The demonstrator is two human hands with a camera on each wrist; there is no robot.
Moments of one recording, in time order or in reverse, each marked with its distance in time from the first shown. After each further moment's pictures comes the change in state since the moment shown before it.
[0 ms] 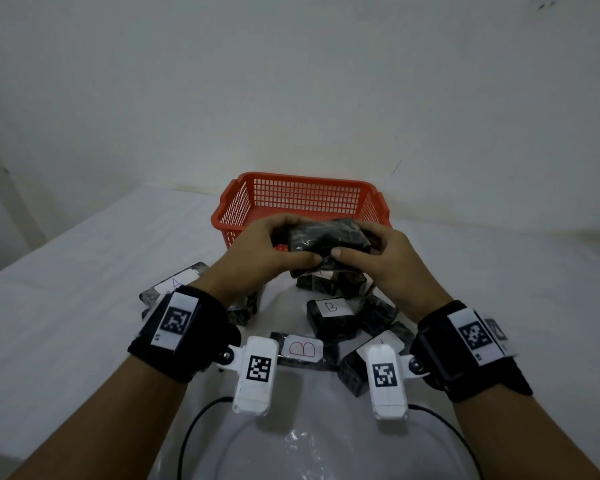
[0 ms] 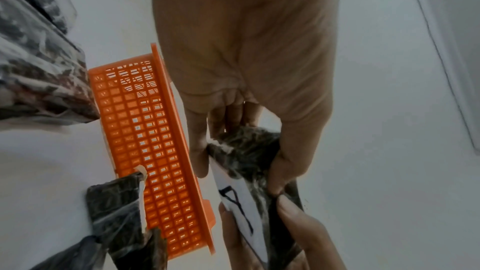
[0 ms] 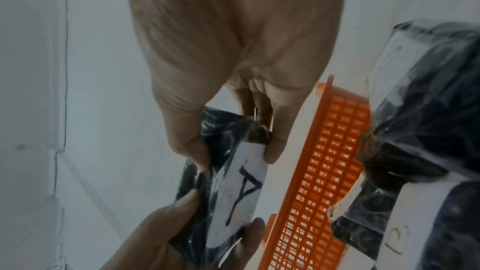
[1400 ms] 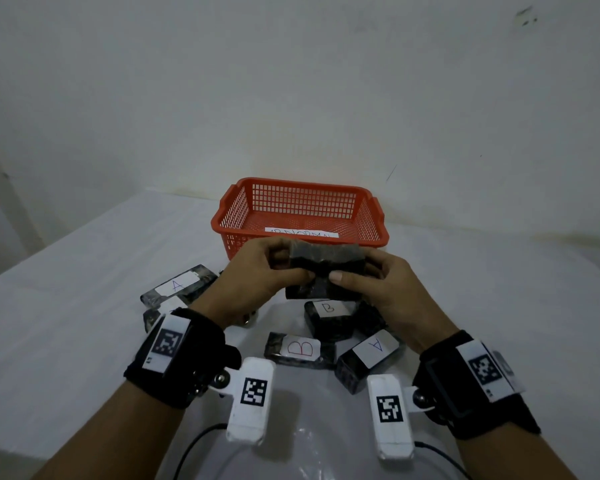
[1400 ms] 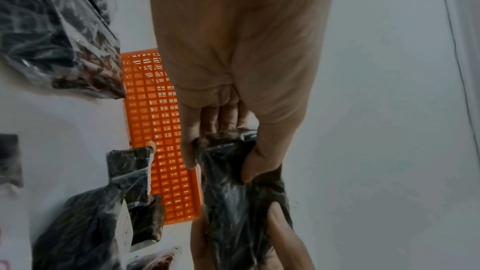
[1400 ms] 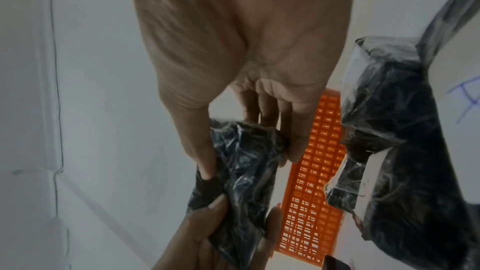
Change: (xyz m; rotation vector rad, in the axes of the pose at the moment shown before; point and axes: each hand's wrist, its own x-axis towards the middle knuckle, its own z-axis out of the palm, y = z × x) left_hand -0.023 0.000 0.009 -0.073 -0.002 -0.028; right_hand -0.031 0.010 0.002 0.099 -0.025 0.066
